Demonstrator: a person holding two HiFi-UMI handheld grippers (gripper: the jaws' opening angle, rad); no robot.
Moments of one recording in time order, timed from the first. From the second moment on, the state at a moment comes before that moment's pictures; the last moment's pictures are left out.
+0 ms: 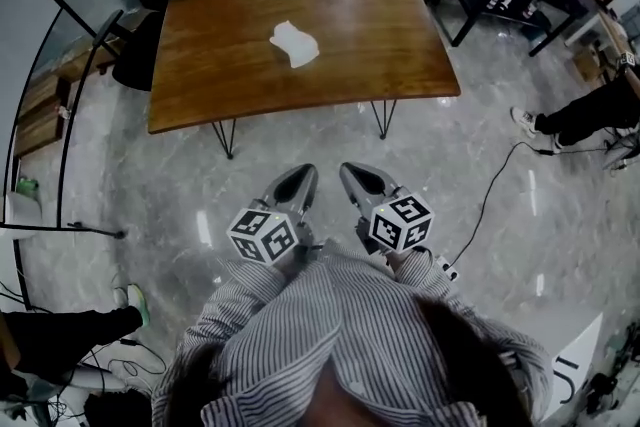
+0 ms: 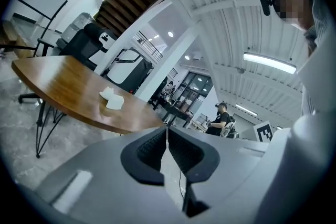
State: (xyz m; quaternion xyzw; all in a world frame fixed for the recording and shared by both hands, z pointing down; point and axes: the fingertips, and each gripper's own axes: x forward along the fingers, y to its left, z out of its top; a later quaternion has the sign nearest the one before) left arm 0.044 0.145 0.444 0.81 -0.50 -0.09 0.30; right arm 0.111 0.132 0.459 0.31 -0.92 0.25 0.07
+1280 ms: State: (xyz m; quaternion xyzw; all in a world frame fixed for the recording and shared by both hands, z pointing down) left arm -0.111 -0.196 0.513 0.78 -0.41 -0.09 0.46; right arm -0.034 -0.194 0.474 0.35 -0.90 0.26 0.08
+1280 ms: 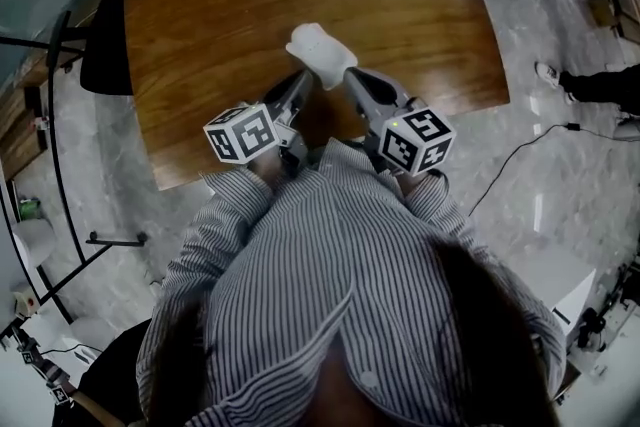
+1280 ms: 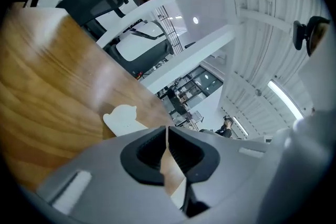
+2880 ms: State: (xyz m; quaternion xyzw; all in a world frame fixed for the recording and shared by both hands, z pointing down) left arm -0.074 -0.230 0.628 0.53 -0.33 -0.18 0.77; right arm 0.009 -0.236 0.509 0.35 -0.87 0.33 0.11
